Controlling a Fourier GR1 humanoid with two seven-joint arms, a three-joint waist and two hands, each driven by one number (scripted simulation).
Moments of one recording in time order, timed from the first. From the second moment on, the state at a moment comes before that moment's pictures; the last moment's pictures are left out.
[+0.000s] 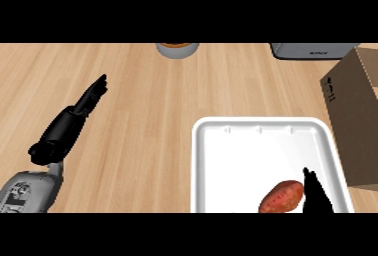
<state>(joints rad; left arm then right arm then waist) -0.22 0.35 -0.10 -1.53 -0.04 -0.11 -0.08 0.39 -0.15 0.39 -1.90 1.00 -0.22 0.86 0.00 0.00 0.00</state>
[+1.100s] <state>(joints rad) -0.25 0.28 -0.06 -1.52 -0.09 -0.16 -0.07 0.07 -0.18 0.27 -1.61 1.05 -0.25 0.71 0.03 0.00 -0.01</state>
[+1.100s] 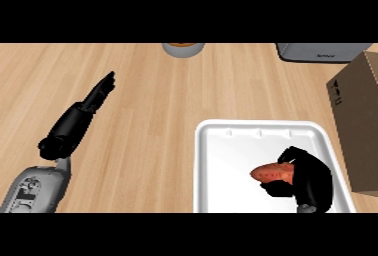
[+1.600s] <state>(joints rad) -0.29 0.27 -0.09 -1.52 -0.09 -0.19 -0.07 -0.54 -0.36 0.06 -1.17 0.99 -0.04 0.64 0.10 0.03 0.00</state>
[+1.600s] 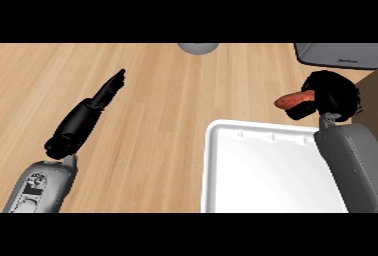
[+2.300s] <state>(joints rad) -0.26 0.27 -0.05 -1.50 -0.10 -0.19 -0.09 -0.98 -0.43 -0.06 -0.77 1.16 -0.29 0.78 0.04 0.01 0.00</state>
